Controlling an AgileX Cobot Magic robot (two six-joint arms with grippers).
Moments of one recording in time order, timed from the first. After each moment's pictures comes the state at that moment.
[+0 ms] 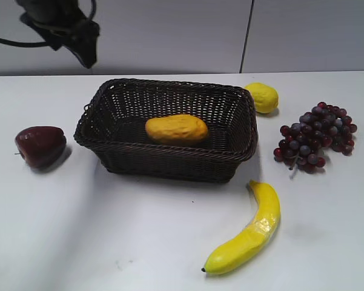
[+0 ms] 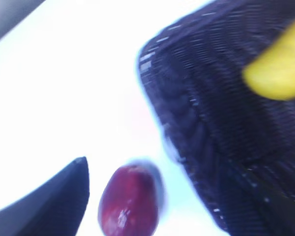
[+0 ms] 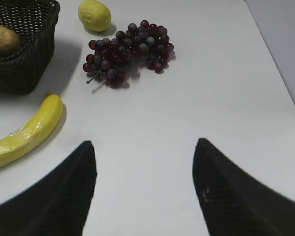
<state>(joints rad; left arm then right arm) -0.37 1.96 -1.87 -0.01 1.21 0.35 0.09 -0.01 -0.50 -0.02 1.05 0.02</state>
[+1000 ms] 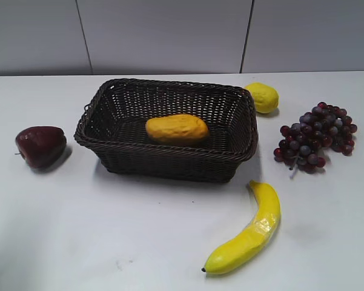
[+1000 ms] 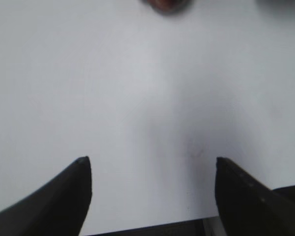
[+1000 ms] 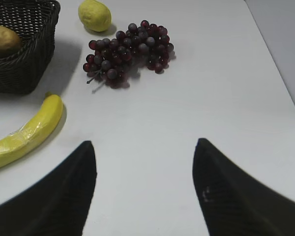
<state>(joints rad) -0.20 1.13 -0.89 0.00 1.15 0.14 0.09 -0.01 -0.50 -0.02 1.05 0.02</state>
